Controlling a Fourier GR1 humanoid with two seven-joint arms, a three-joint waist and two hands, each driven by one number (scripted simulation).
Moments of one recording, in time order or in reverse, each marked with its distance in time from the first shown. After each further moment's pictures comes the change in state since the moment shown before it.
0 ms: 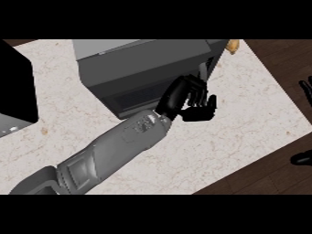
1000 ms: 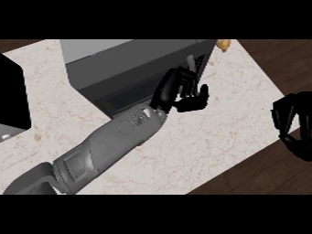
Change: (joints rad) left arm -0.027 0.021 -0.003 0.050 0.098 0.072 -0.015; right arm -0.101 -0.082 0.180 -0.241 -0.002 0.144 0.135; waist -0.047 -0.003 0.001
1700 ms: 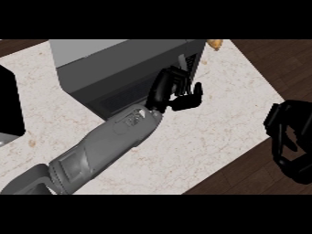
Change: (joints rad) left arm 0.024 0.021 -0.004 -0.013 0.042 0.082 -0.035; right arm 0.005 -0.012 0.080 -0.155 -0.030 0.018 0.057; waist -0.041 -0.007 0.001
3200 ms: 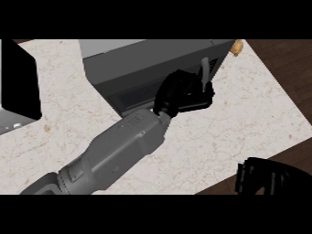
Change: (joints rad) left arm 0.057 -0.071 0.149 -0.054 0.384 -0.301 0.020; right arm 0.222 0.052 0.223 -0.252 -0.005 -0.029 0.092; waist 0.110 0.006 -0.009
